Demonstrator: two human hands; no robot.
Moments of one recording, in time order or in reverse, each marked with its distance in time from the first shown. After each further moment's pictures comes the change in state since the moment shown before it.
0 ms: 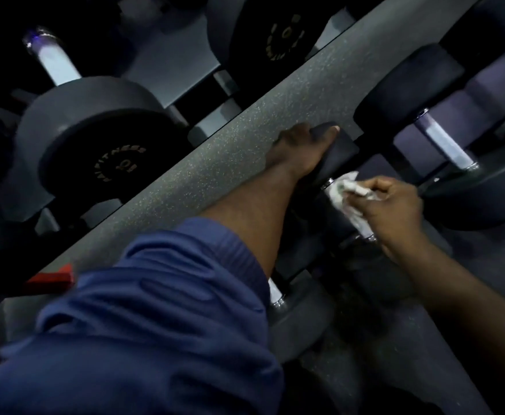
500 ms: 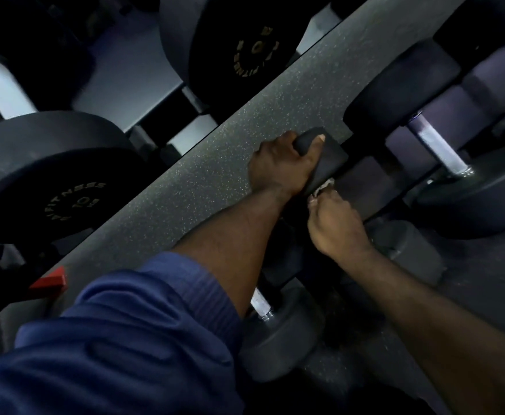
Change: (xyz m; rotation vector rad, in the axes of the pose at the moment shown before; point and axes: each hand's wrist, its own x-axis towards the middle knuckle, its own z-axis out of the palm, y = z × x) left_hand -0.001 -0.003 0.012 0.132 0.205 0.039; right_hand 0.012 -0.004 0.049 -0.722 -0.203 -0.146
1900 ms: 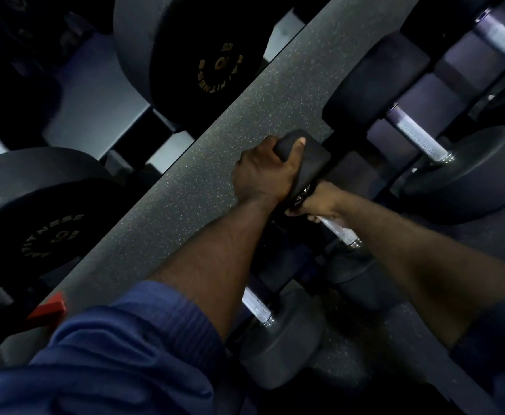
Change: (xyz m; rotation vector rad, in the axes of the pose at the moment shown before) left_hand -0.003 0.002 -0.002 -0.037 0.028 -0.010; right_hand 0.070 0.018 -0.001 0.468 -0.531 0.258
